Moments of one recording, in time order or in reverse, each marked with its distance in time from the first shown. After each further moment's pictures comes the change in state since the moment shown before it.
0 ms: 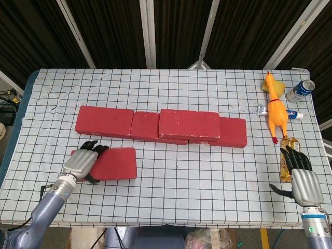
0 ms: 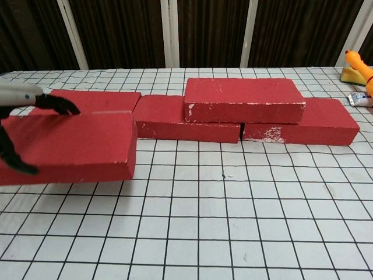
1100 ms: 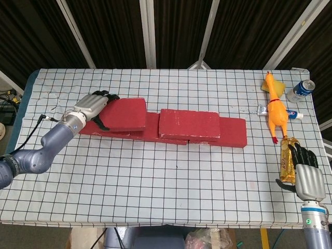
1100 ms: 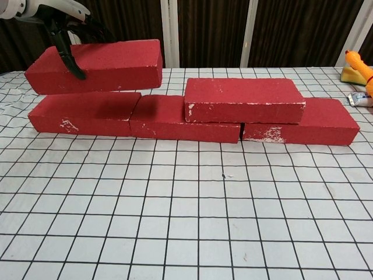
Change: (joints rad) left arm -0.381 0.008 -0.131 0.641 -0.108 -0.645 -0.355; right arm 0.017 -0.064 0.060 0.037 0.153 -0.014 -0.154
